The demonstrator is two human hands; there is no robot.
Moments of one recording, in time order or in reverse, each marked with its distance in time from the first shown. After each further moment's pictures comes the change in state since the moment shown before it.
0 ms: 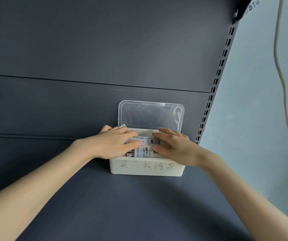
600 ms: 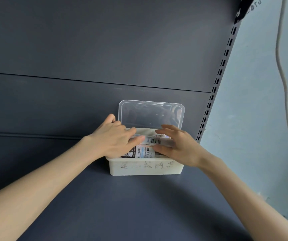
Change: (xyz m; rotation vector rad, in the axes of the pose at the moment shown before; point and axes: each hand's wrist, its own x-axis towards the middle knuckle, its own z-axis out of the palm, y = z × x) left_hand 0.008 0.002 0.002 0.374 0.251 0.029; right_hand -0.004 0.001 0.002 0.092 0.174 -0.041
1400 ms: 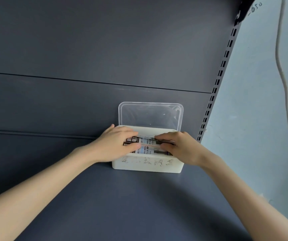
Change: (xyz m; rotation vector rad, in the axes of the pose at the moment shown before) left_hand -0.020 0.007 -0.002 -0.492 -0.081 -0.115; right_hand 0.001 0.004 -0.002 0.040 -0.065 -0.001
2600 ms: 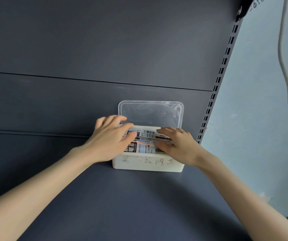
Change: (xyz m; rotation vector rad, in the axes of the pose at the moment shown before) left_hand -0.002 -0.006 0.003 0.195 0.254 0.011; right_hand 0.002 -0.006 0.007 -0.152 0.077 0.036
